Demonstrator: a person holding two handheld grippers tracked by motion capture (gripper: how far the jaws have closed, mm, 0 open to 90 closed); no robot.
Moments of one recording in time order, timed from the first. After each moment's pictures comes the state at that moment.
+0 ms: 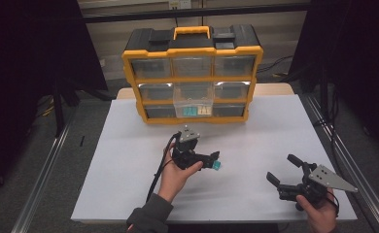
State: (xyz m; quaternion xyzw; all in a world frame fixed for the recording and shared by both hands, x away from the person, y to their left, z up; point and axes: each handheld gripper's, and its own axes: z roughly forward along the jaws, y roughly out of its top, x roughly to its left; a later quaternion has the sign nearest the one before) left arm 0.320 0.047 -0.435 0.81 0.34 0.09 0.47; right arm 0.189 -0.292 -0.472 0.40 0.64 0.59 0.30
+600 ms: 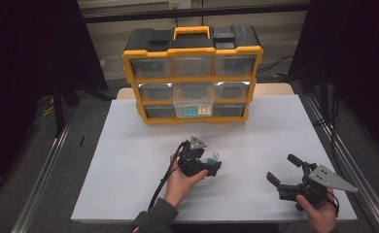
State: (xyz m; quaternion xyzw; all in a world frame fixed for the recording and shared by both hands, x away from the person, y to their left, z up) left arm 0.313 0.032 -0.464 0.84 0.35 0.08 0.41; right arm 0.189 -0.292 -0.472 0.40 0.64 0.59 0.30
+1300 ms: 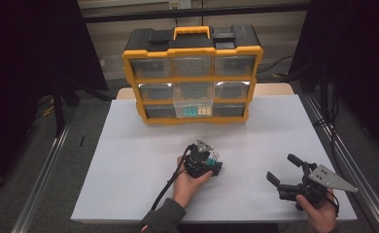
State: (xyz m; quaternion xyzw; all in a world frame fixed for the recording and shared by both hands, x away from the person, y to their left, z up) left arm 0.314 0.016 -0.483 0.84 0.37 0.09 0.40; right arm 0.189 -0.292 -0.472 0.40 0.64 0.59 0.30
